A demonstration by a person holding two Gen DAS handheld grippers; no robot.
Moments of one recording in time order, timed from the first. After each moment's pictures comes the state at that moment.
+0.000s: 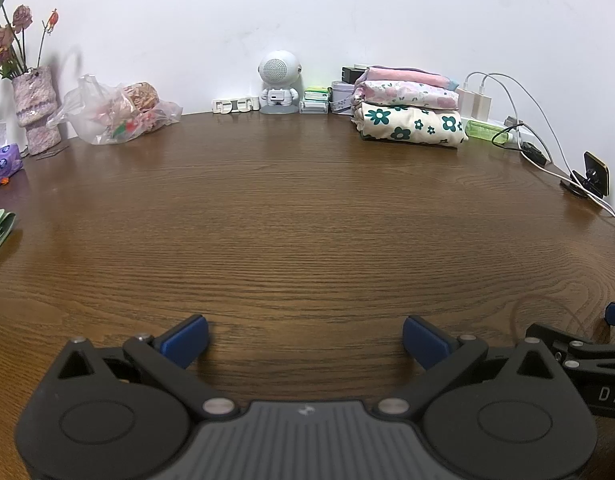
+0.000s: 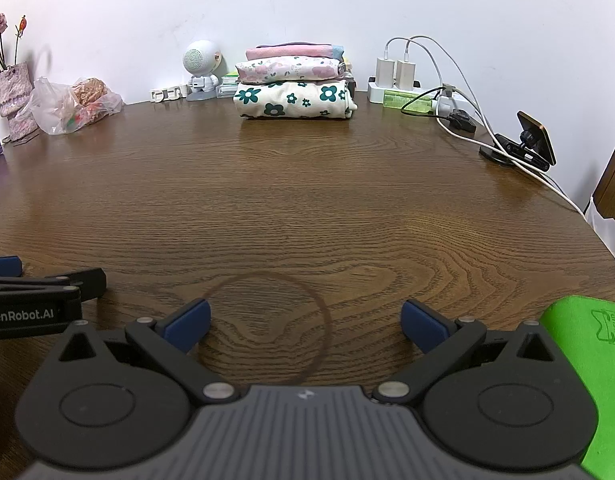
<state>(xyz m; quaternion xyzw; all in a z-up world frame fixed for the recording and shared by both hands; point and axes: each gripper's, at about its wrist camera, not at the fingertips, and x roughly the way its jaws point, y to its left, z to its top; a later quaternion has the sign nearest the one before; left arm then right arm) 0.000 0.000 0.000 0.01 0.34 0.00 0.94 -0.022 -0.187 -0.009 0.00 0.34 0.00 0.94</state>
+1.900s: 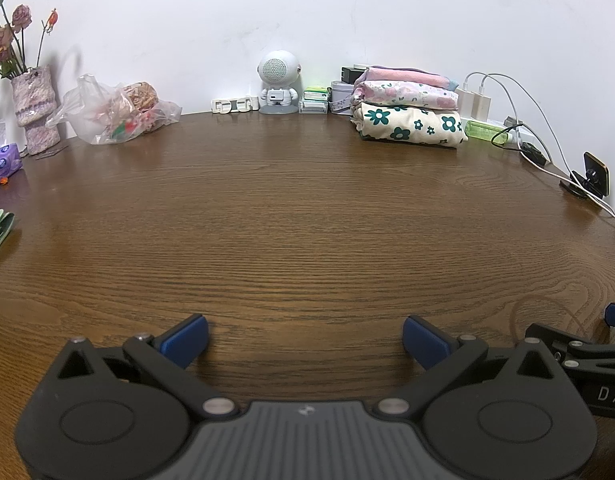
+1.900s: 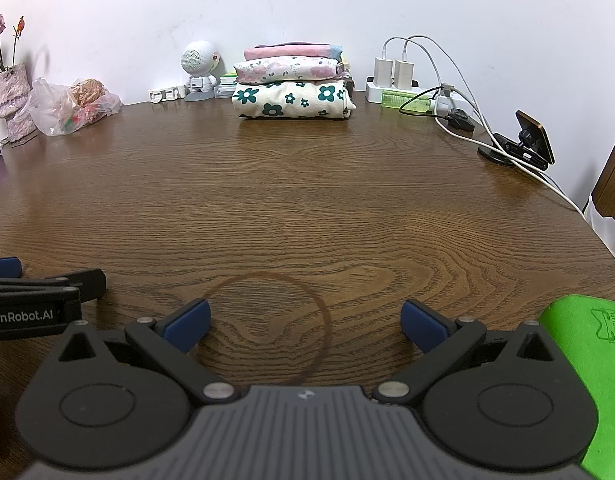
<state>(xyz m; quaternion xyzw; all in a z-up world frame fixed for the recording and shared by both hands) 0.000 -0.001 0.000 0.01 0.34 0.00 0.94 -0.021 -0.187 -0.009 0.00 0.34 -0.01 0.94</state>
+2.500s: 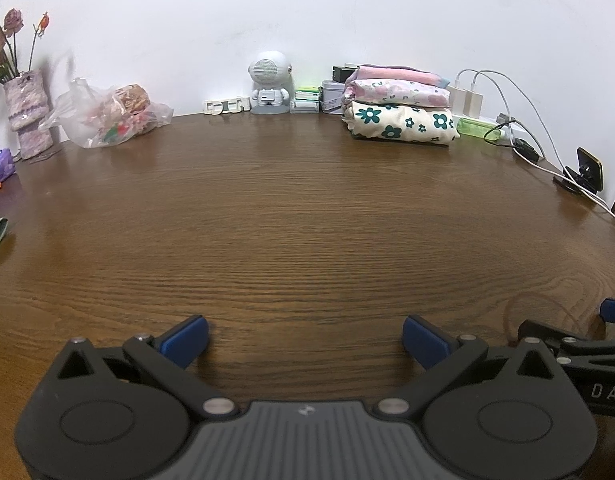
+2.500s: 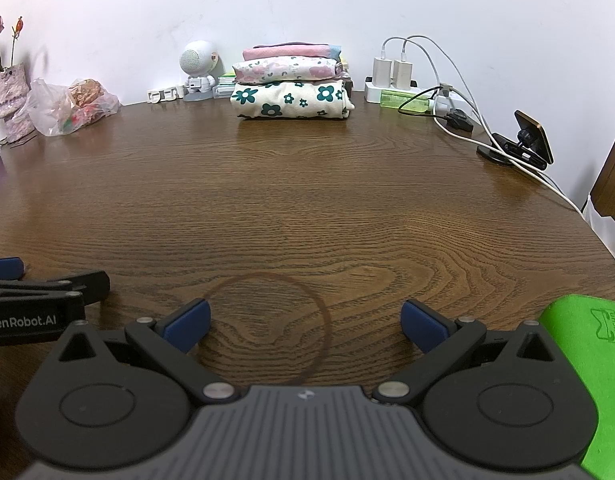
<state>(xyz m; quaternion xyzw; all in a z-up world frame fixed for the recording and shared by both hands) 0.000 -0.004 0.000 0.02 0.34 -0.01 0.94 -0.021 -0.186 -0.010 0.01 0.34 -0.01 0.94</state>
